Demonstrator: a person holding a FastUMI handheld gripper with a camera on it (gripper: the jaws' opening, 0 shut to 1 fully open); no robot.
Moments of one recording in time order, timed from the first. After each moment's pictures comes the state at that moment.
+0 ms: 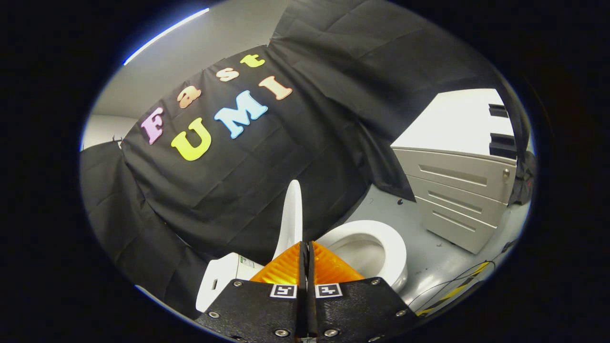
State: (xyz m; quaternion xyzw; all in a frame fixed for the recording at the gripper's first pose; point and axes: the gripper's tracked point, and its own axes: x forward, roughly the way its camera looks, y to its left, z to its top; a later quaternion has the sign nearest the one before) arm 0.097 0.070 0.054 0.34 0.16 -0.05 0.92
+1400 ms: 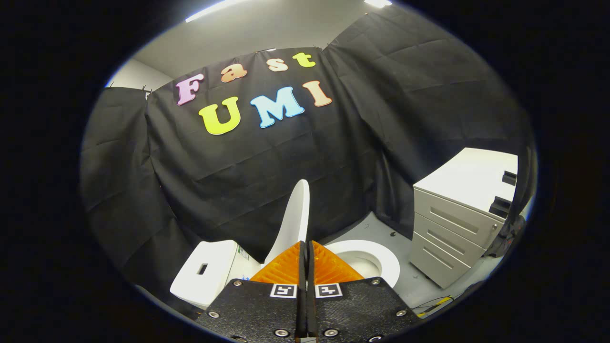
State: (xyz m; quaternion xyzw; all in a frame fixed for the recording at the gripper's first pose) arm 0.095 0.132 0.112 0.18 0.14 -0.04 0.97
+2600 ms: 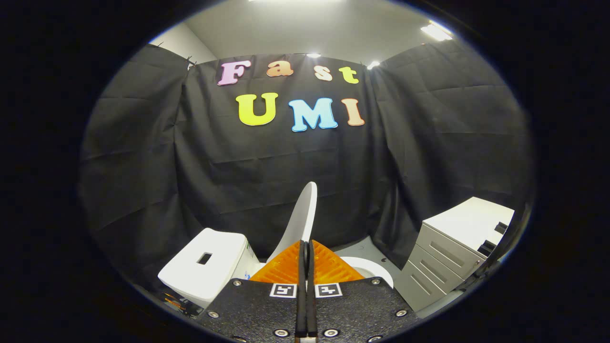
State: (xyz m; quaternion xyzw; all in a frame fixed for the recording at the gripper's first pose) arm 0.093 0.222 0.161 0.05 0.11 -0.01 0.99
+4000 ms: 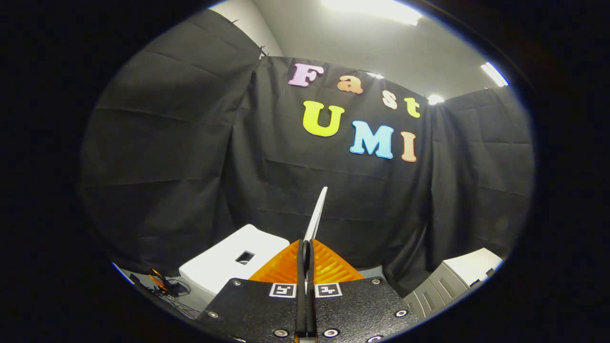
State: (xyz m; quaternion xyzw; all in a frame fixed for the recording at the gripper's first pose) arm 0.084 0.377 0.194 -0.08 0.06 0.10 0.99
